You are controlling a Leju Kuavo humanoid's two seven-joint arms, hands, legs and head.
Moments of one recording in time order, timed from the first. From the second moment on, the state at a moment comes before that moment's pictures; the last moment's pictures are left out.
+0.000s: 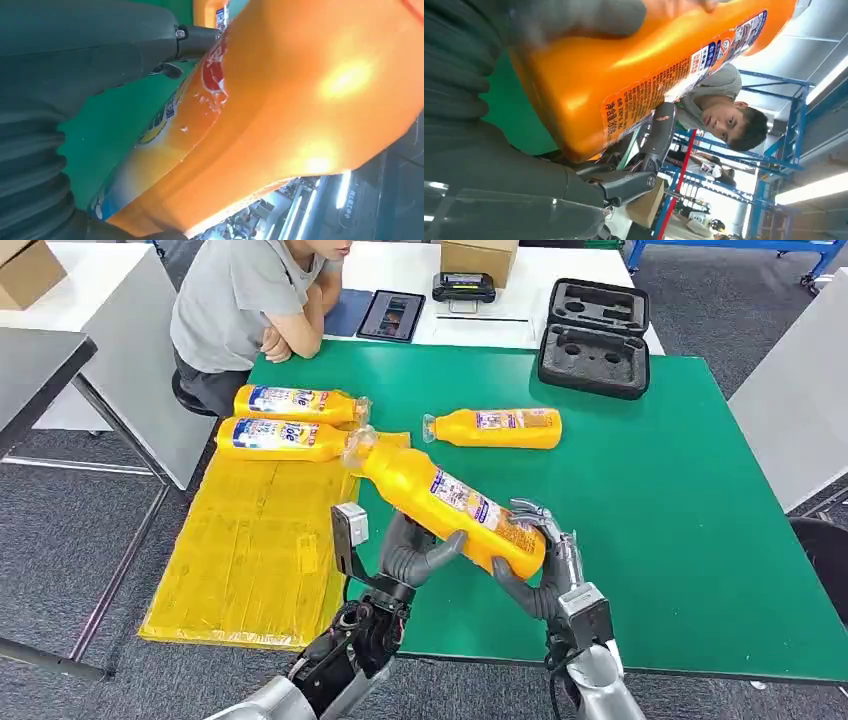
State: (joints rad) left arm -0.45 -0.36 -0.59 -0.71 0.39 -0.15 -0.70; right arm -0.12 -0.03 0.30 -1.26 0.04 -0.01 -0.71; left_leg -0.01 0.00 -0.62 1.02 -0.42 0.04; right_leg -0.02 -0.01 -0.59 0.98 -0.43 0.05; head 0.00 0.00
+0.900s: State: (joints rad) left arm -0.44 -0.37 -0.53 -0.71 0.32 -0.16 -0.70; right arm -0.14 -0.01 0.27 -1.26 0.03 -0.02 -0.71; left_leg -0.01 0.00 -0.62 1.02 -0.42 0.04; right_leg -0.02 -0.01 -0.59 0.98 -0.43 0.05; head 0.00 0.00
